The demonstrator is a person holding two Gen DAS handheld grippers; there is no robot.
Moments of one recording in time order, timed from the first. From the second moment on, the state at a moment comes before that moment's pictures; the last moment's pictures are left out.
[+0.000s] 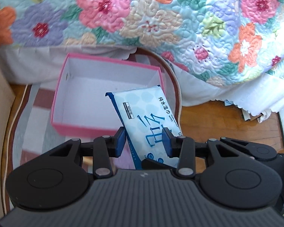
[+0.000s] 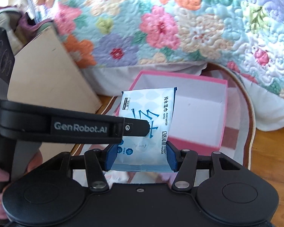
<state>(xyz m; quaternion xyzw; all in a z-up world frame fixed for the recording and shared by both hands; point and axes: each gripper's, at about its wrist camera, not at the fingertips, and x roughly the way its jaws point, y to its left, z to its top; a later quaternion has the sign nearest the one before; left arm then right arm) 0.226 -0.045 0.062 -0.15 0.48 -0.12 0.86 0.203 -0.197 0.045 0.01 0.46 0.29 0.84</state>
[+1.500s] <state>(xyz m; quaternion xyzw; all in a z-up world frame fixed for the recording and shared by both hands) 0.446 -0.053 -0.155 -0.21 0.58 -0.18 0.76 0.390 -0.162 -0.148 -0.06 0.55 0.11 0.82</state>
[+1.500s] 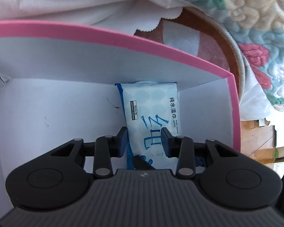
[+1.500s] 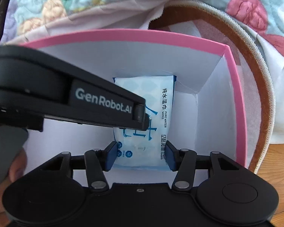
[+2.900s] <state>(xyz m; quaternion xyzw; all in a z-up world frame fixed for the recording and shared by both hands) 0.279 -0.029 0.050 -0.06 0.55 -0.16 0.82 0.248 -0.213 0.039 -0.02 0.47 0.24 0.85</state>
